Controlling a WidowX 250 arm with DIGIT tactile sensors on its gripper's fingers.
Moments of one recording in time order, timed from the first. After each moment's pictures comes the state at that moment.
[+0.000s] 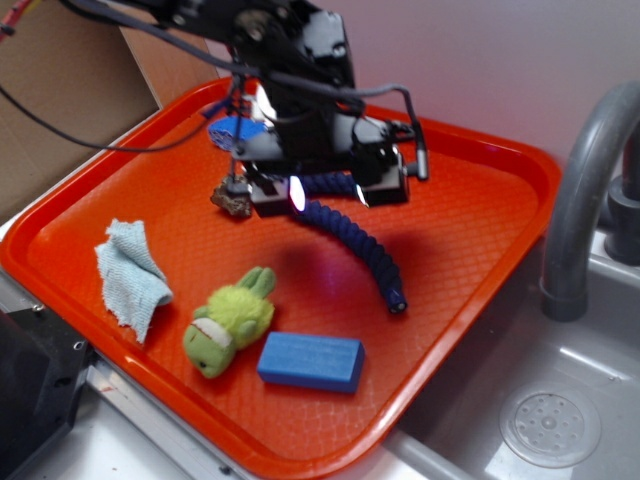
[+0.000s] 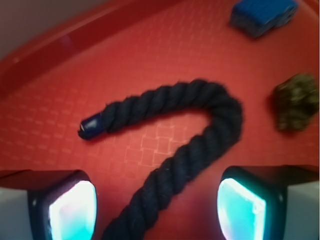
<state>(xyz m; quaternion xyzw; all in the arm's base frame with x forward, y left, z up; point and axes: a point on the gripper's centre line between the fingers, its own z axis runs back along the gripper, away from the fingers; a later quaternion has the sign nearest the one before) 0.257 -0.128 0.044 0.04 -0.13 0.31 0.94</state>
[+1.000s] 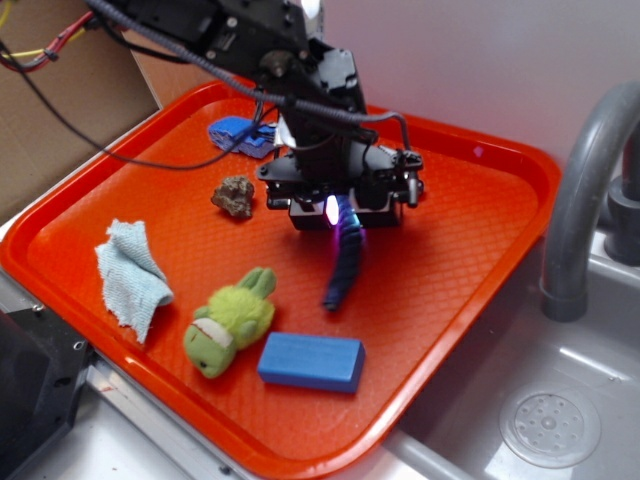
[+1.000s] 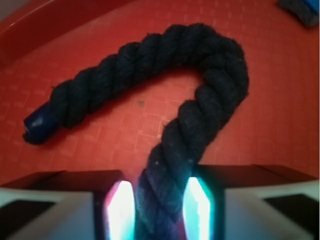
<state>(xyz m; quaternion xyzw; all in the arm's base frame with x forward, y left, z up) 0.257 -0.118 0.014 0.05 -0.11 0.26 0.96</state>
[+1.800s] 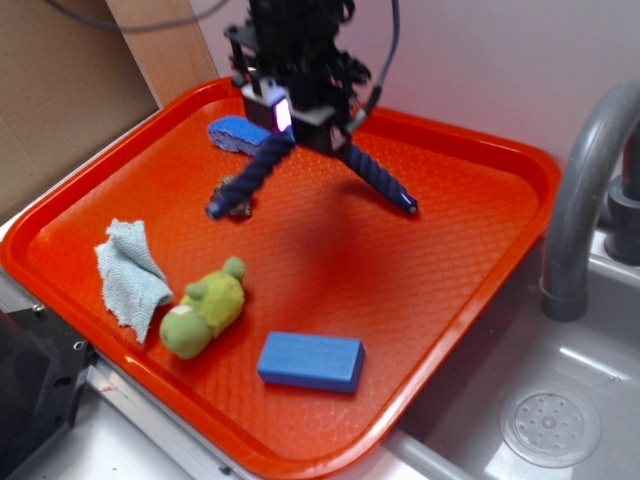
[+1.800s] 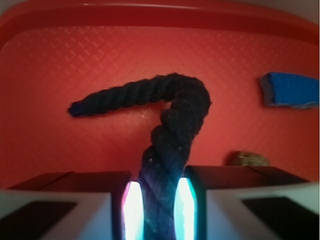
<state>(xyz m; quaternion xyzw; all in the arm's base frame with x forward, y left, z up) 0.265 -0.100 0.112 0.05 0.02 0.01 1.00</state>
